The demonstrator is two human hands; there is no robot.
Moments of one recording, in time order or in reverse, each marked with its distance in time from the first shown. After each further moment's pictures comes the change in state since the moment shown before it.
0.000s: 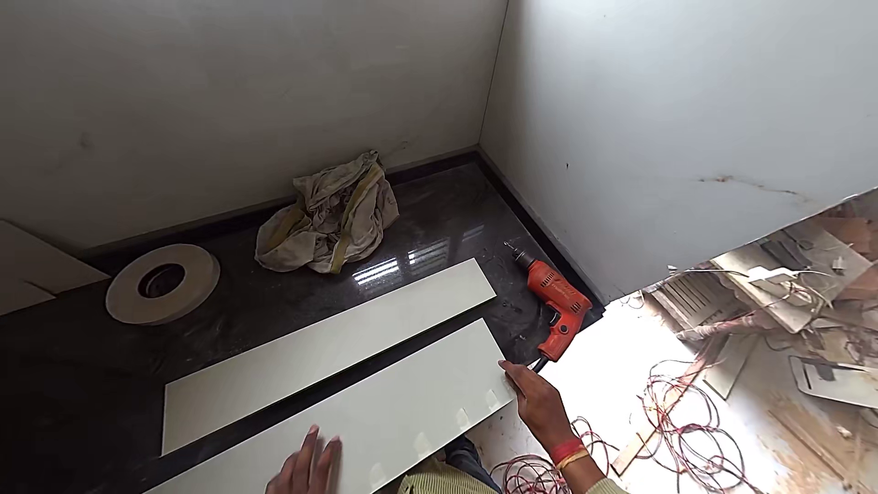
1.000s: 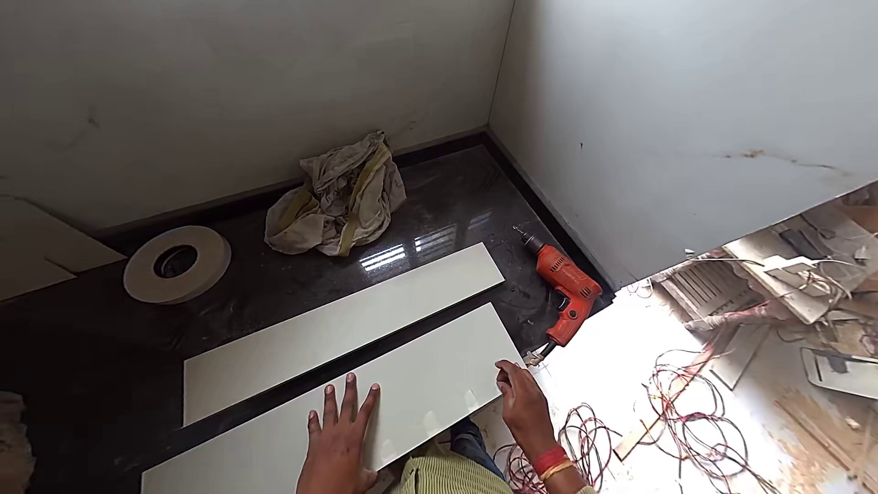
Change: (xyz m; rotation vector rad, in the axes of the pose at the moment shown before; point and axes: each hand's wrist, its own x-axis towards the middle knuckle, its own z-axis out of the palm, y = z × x) left_hand 0.057 0.036 -0.019 0.164 -0.415 -0.091; right_hand -0.019 -0.060 0.017 0.099 -0.025 0.257
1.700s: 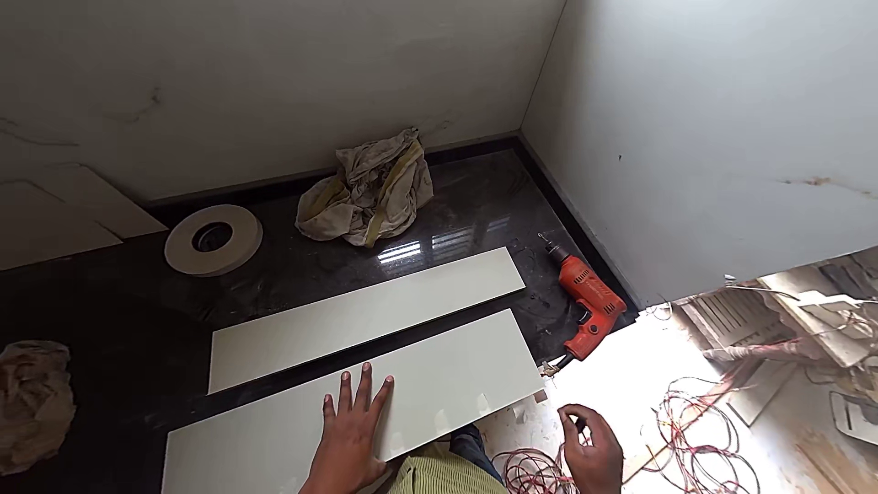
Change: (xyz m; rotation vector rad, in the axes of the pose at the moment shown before) left_hand 0.002 -0.001 -0.003 -0.063 -0.009 -0.009; right_hand -0.037 0.053 -0.049 0.093 0.178 0.018
